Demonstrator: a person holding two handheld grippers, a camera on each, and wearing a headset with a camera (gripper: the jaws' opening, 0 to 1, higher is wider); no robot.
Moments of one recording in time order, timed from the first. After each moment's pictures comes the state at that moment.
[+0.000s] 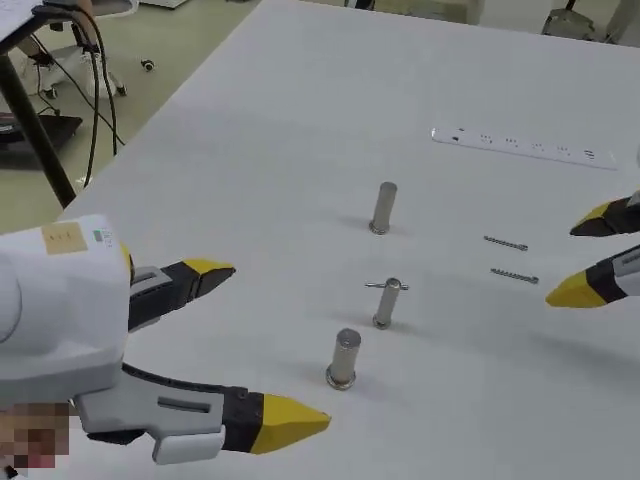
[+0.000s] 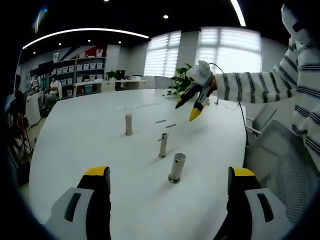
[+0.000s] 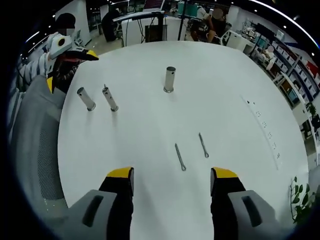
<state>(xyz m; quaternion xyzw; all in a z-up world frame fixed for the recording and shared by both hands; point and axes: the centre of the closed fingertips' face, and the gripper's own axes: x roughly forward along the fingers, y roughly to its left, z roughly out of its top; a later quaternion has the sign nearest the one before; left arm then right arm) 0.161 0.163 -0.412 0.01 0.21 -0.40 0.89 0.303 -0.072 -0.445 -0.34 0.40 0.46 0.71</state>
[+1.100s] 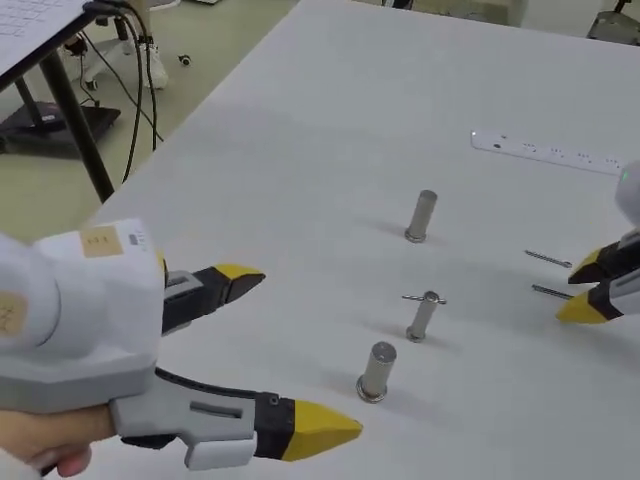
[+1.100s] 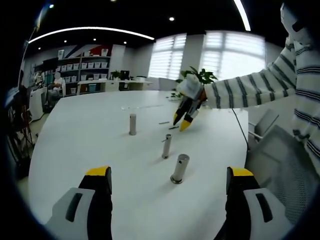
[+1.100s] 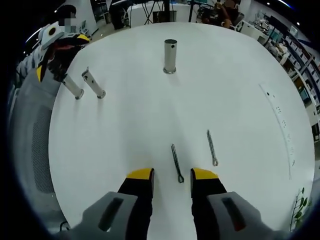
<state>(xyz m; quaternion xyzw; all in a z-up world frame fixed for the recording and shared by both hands) 0.165 0.165 -0.413 -0.01 0.21 -0.39 0.90 0.330 -0.070 -0.496 -0.35 0.44 0.48 0.67</state>
